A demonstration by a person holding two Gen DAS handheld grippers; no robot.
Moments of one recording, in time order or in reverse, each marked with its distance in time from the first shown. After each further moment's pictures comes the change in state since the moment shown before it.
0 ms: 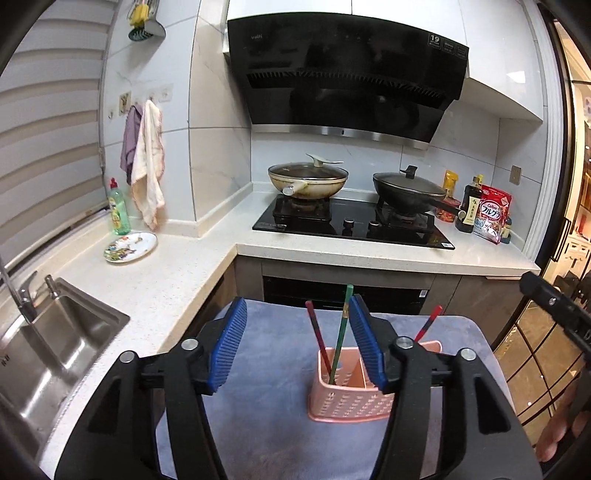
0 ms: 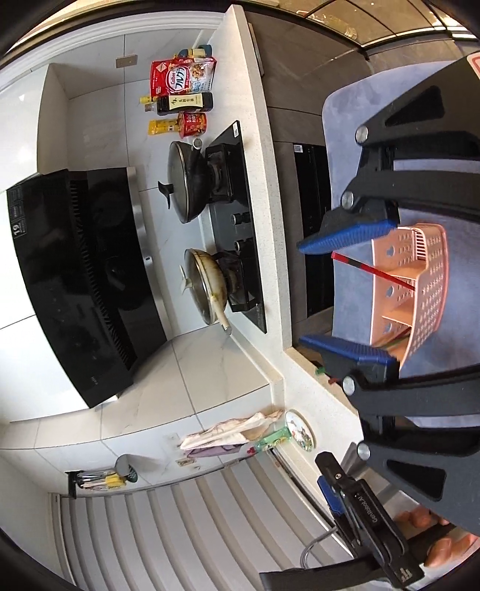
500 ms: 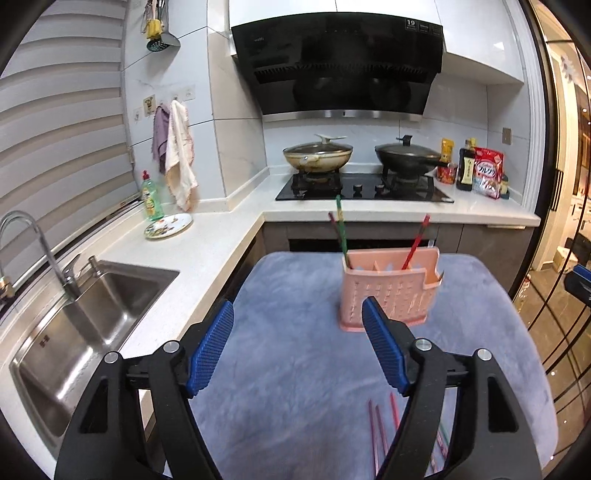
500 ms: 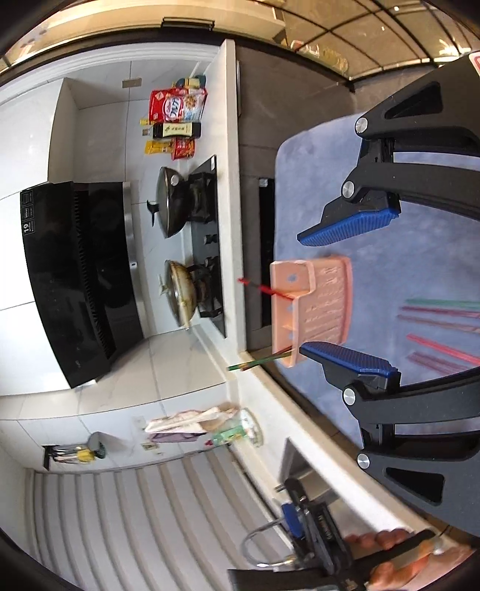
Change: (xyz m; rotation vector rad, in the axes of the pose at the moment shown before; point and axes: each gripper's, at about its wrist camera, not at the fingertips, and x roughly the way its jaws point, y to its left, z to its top) left arm -0.113 0.016 -0.104 0.094 0.046 0.073; right arm -0.143 -0.002 -0.108 -0.122 0.088 -0.090
